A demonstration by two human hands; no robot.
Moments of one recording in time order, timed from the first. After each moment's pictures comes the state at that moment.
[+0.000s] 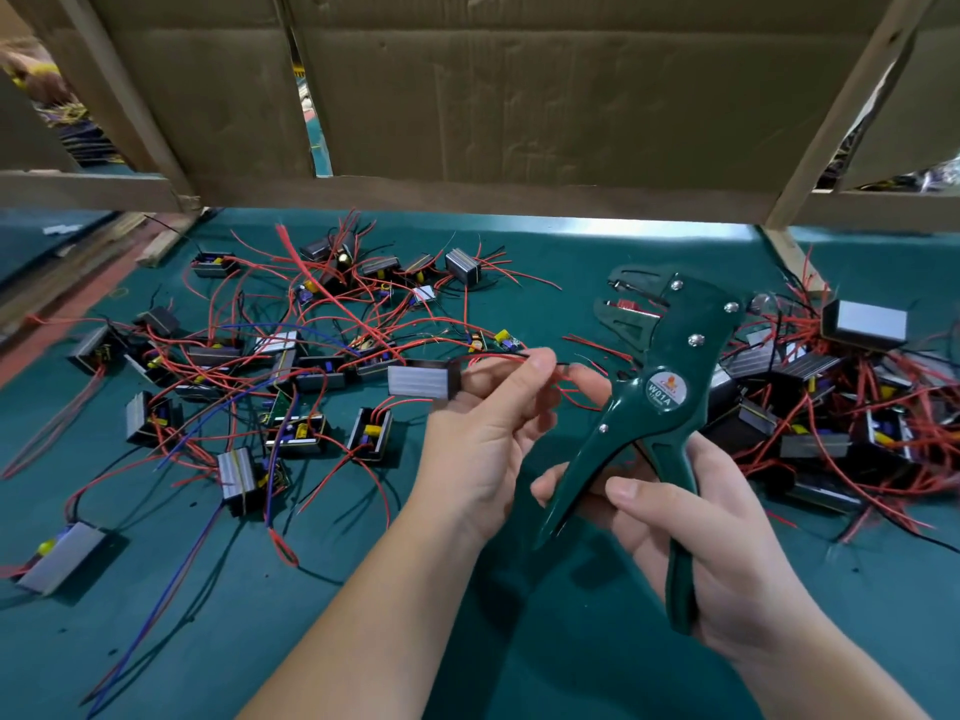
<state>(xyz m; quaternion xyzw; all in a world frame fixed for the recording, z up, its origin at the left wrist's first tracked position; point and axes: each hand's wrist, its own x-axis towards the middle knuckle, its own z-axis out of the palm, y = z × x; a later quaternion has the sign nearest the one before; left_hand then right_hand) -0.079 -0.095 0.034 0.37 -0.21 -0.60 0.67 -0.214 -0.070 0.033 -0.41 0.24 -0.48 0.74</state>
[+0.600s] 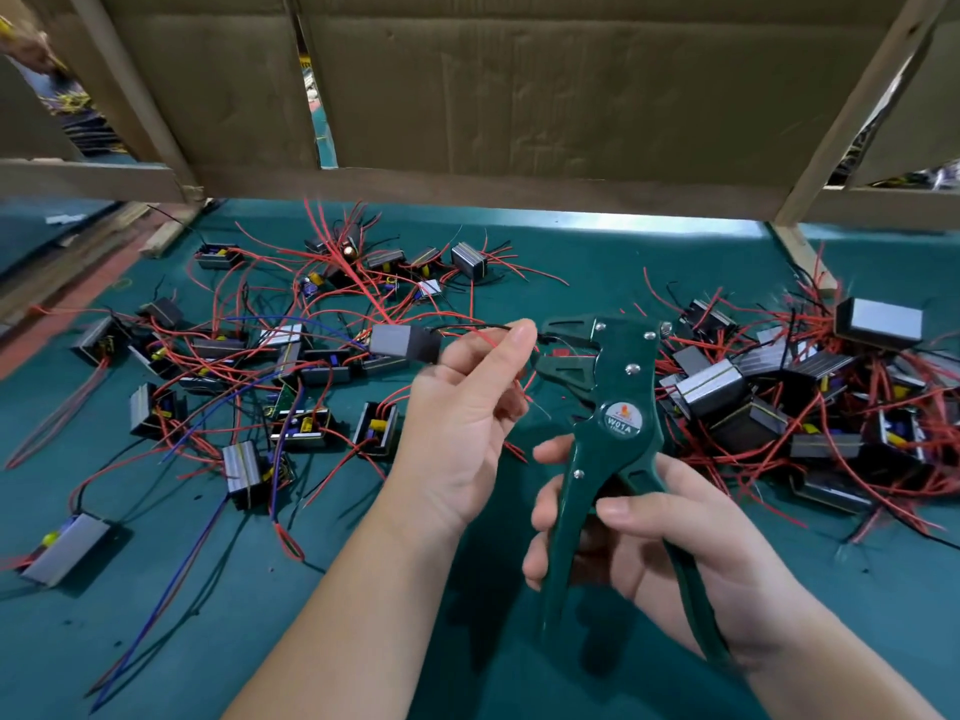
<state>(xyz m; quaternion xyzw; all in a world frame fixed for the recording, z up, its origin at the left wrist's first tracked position) -0.062 -0.101 0.035 0.40 -0.24 -0.55 0.69 -0.214 -0.070 0.036 -0.37 0.23 -0.33 0.84</state>
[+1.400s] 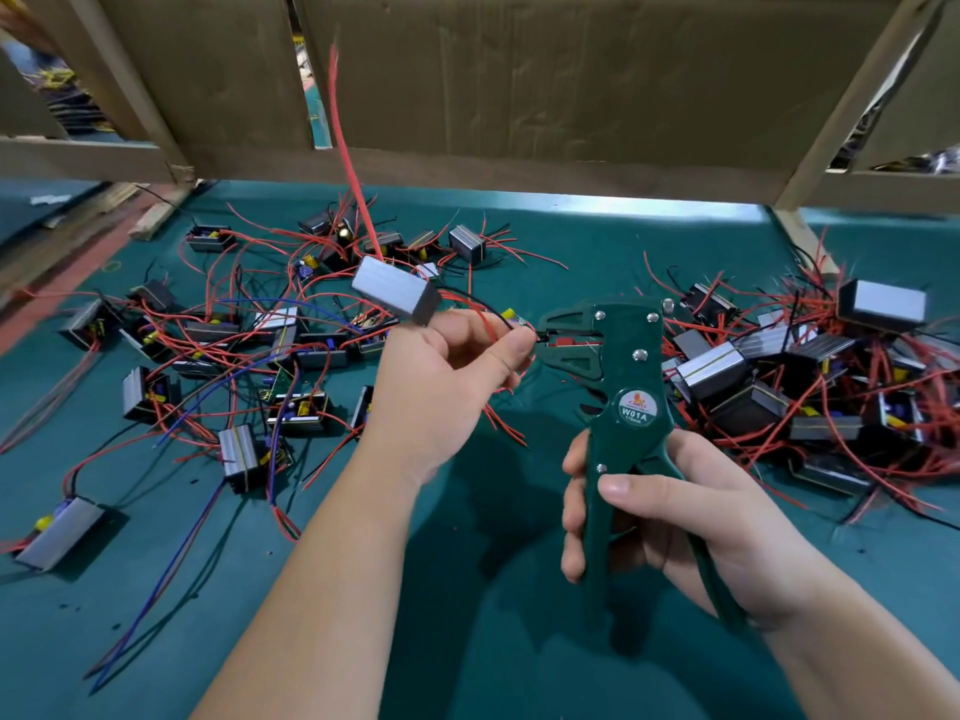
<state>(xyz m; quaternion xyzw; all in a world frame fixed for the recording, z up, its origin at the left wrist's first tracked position) -0.038 -0.100 0.039 0.47 -0.51 -0.36 0.62 -0.227 -0.075 0.038 -0.46 0.32 -0.30 0.77</state>
